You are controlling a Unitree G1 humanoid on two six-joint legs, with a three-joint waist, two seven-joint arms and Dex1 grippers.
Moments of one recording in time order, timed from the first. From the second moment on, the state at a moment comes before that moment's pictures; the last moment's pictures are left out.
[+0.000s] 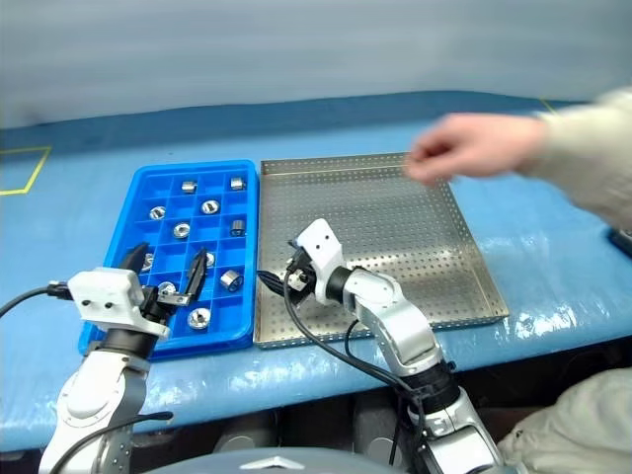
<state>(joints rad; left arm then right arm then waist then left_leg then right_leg) 0.34 0.17 0.11 -0.78 -0.17 0.34 -0.16 -0.28 -0.14 0.29 -0.25 0.22 0.62 0.52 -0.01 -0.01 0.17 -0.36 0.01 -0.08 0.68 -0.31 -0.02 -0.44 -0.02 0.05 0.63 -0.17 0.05</state>
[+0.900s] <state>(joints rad) 0.32 0.19 0.09 -0.76 -0.18 0.37 -0.20 -0.23 -0.17 0.27 -0.32 0.23 0.66 0.45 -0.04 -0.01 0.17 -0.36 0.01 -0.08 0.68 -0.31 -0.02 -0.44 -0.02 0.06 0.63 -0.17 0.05</state>
